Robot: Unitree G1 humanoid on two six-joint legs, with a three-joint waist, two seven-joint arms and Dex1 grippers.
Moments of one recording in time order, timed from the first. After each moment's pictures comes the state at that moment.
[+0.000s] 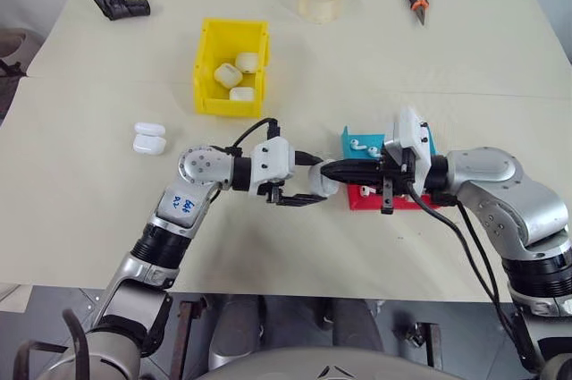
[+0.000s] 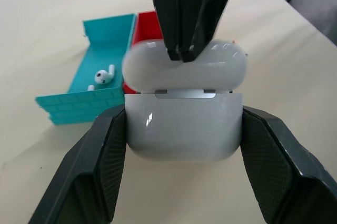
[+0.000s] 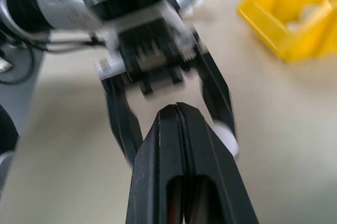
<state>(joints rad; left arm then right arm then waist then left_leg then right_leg) -0.54 0.37 -0.24 0.07 -0.19 0.06 -1.07 -0.39 -0.74 0.06 -0.31 0.61 0.58 1.02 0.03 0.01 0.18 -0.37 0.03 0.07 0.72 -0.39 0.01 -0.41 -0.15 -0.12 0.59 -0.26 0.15</state>
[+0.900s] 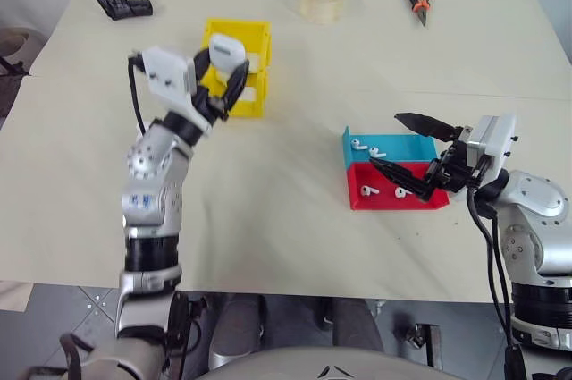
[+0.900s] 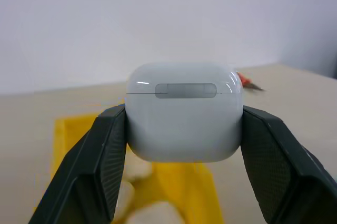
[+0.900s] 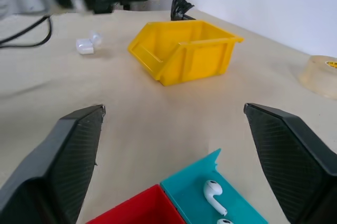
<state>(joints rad) -0.66 0.23 0.15 0.10 -0.22 0.22 -0.32 -0.19 -0.60 -0.19 -0.21 0.54 0.16 0.99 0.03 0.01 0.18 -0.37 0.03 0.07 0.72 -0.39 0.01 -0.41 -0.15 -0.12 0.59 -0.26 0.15</state>
